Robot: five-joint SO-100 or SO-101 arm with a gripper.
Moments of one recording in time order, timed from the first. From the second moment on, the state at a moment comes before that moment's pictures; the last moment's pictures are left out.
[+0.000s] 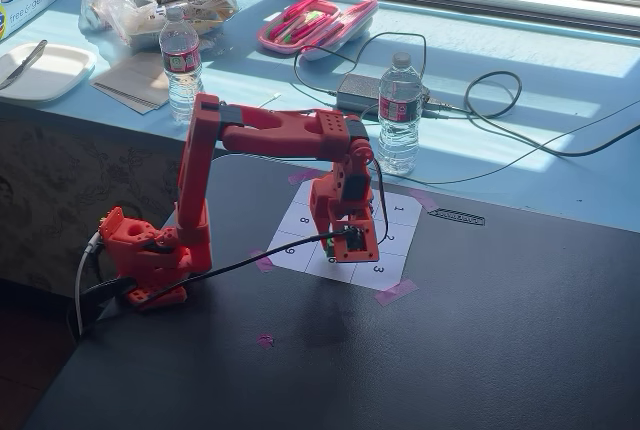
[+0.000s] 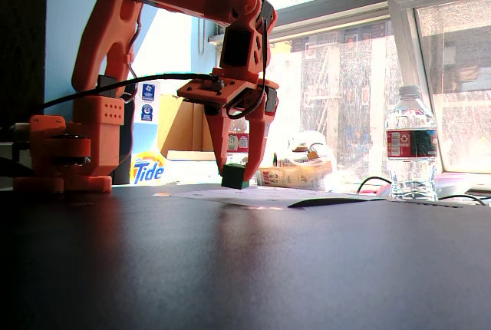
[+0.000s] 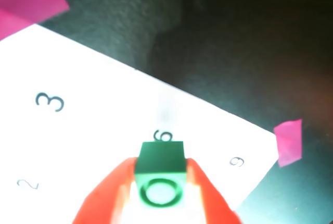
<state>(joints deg) -25.1 79.7 83.8 76.6 3.9</state>
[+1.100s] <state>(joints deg) -3.2 108.4 69.1 92.6 -5.2</state>
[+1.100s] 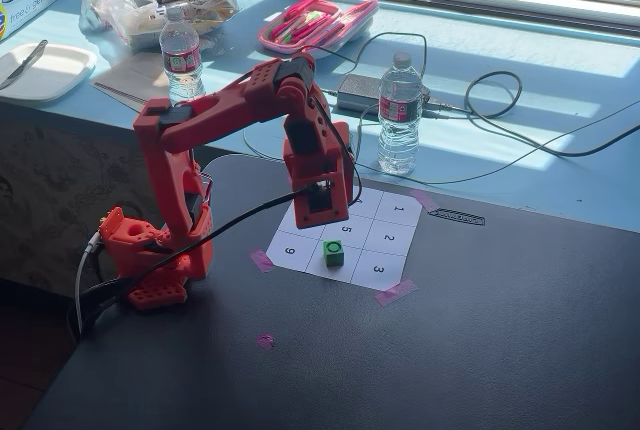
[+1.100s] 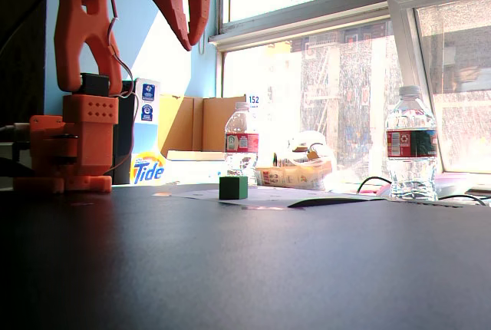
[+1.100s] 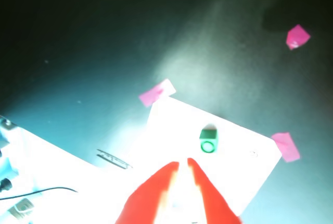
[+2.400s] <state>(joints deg) 5.6 160.4 151.1 59.9 -11.0</state>
